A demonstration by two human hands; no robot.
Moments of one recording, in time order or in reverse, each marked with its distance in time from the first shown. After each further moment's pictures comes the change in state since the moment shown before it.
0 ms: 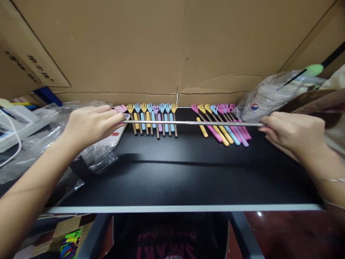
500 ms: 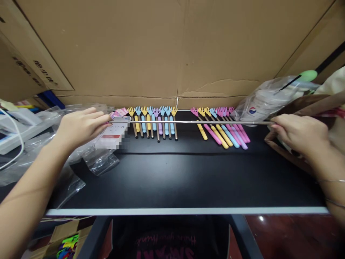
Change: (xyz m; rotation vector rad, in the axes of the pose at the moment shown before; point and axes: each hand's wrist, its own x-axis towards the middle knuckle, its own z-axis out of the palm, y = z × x) left_hand -0.039 -0.028 0.037 -0.052 -0.072 -0.035; right_hand -0.037 0.050 0.046 0.023 -0.155 0.121
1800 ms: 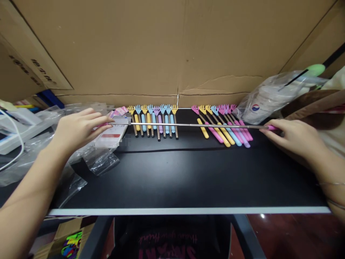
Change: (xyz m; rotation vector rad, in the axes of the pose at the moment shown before) left_hand -0.008 0.008 -0.006 -0.151 -0.130 -0.138; right_hand -0.008 -0.015 0.002 0.265 -0.276 0.110
